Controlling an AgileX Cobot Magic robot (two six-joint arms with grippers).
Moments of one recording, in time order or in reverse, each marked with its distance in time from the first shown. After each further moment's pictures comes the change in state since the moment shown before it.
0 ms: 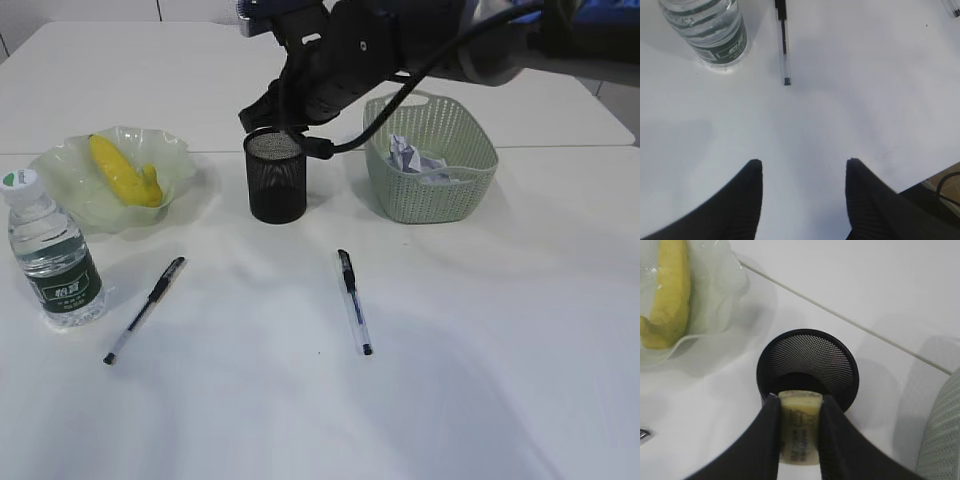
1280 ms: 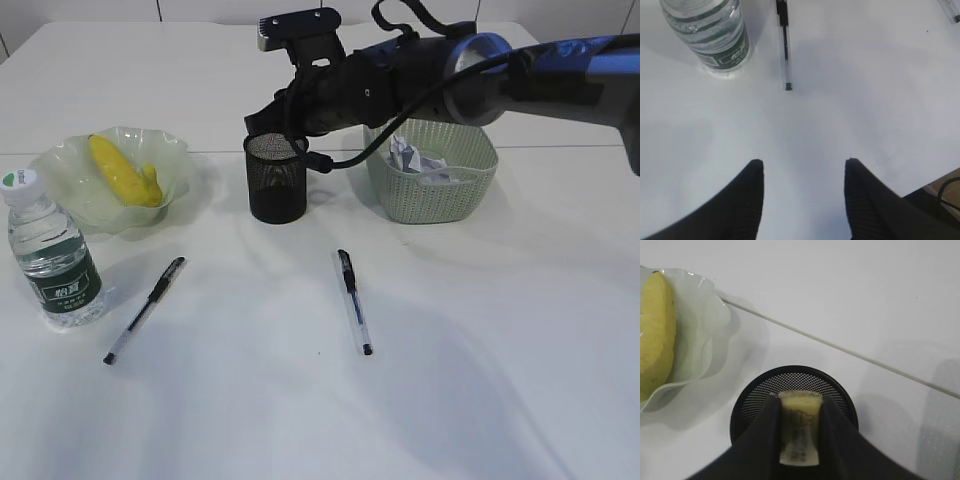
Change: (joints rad) left arm 0.000 0.000 0.000 0.000 -0.017 0.000; right arm -0.045 0.107 0.000 0.086 -0.256 -0.003
